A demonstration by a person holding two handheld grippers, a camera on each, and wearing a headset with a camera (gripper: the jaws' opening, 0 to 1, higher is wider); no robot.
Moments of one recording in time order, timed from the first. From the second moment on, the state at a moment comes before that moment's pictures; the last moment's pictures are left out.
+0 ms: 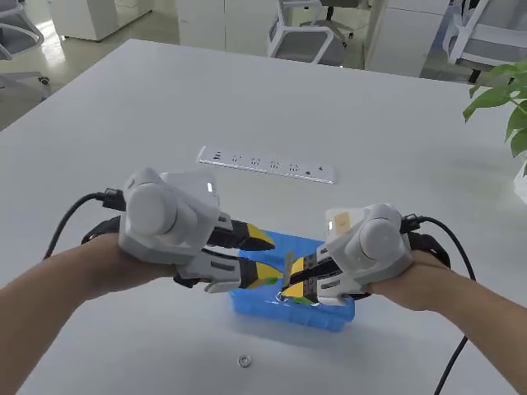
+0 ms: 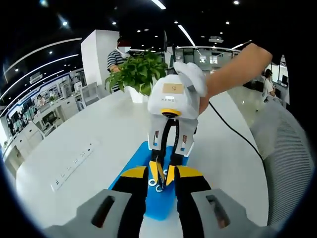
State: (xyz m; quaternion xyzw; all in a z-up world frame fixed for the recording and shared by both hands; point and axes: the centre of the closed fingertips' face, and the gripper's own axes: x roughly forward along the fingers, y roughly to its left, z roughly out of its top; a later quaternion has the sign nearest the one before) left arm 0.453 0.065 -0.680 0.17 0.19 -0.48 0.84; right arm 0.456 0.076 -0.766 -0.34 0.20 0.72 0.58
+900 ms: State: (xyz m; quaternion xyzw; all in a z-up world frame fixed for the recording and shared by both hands) left arm 0.462 0.054 -0.689 0.18 0.21 -0.49 0.83; right arm 0.455 0.077 -0.760 -0.34 0.20 0.71 0.59
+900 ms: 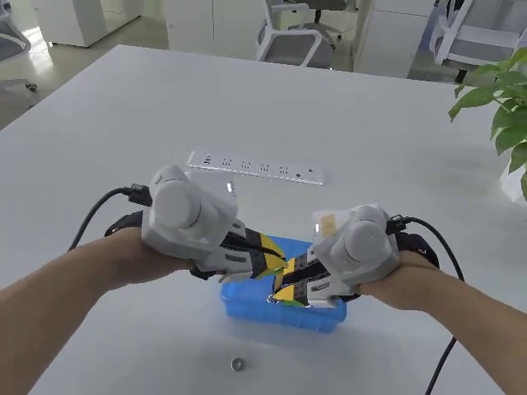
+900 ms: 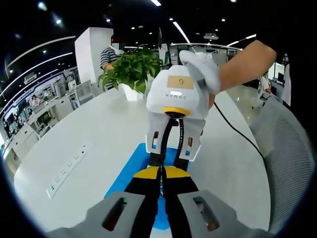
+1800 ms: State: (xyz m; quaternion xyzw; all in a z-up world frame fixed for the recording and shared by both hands) left arm 0.460 0.054 -0.669 0.19 0.20 -0.49 0.83; right arm 0.465 0.030 -0.720 -0.28 0.24 0.62 0.69
